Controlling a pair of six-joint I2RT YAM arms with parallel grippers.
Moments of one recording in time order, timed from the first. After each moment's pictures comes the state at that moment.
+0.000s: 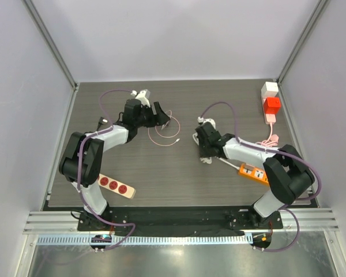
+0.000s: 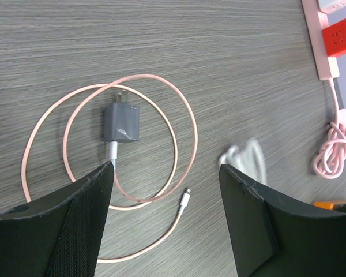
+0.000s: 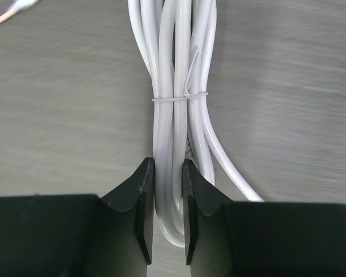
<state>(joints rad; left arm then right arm) -0.35 1.79 1.03 0.31 0.30 -0.51 0.61 1.57 0.89 -0.32 0.22 0.42</state>
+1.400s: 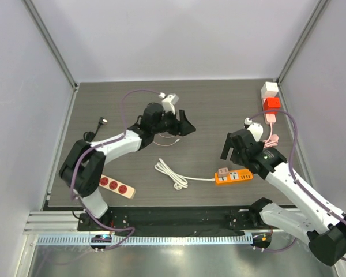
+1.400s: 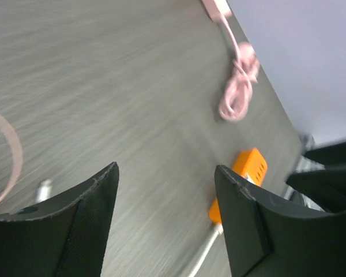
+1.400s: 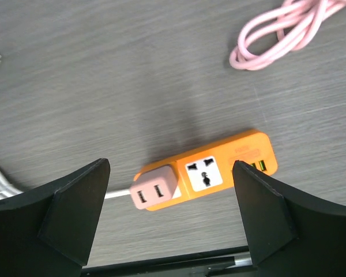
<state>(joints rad) -0.61 1.65 1.02 0.30 0.34 -0.55 0.57 0.92 0.84 -0.84 0.45 0.72</state>
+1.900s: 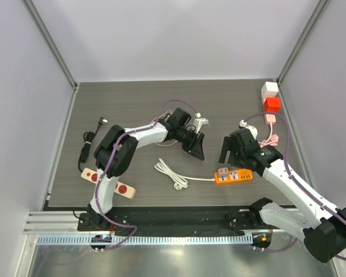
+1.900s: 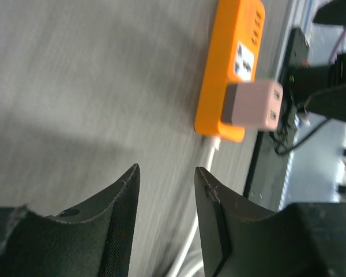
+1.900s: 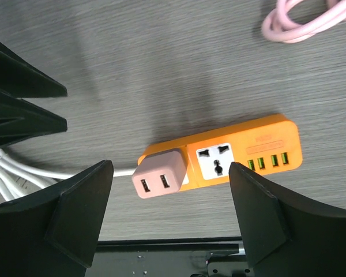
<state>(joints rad) -0.72 2.09 1.45 -0.21 0.82 -0.16 0.48 0.98 0.81 -0.83 0.25 0.65</state>
